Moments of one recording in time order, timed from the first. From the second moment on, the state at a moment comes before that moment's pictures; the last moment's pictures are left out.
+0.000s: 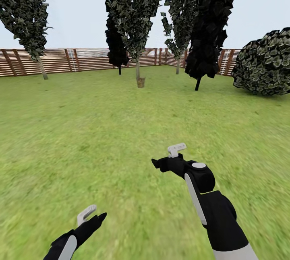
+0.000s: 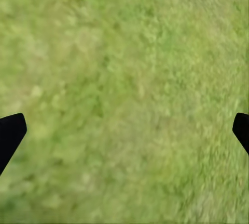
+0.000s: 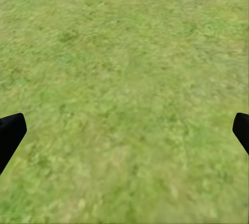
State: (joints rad) left arm -0.27 0.00 0.16 -0.85 0.50 0.37 -0.10; right arm -0.50 0.10 0.21 -1.61 0.05 0.91 0.20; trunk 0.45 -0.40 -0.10
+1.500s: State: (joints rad) left arm -0.27 0.00 0.16 -0.85 0.50 0.37 -0.10; right arm -0.50 0.10 0.21 -1.61 0.05 0.91 0.20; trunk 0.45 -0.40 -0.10
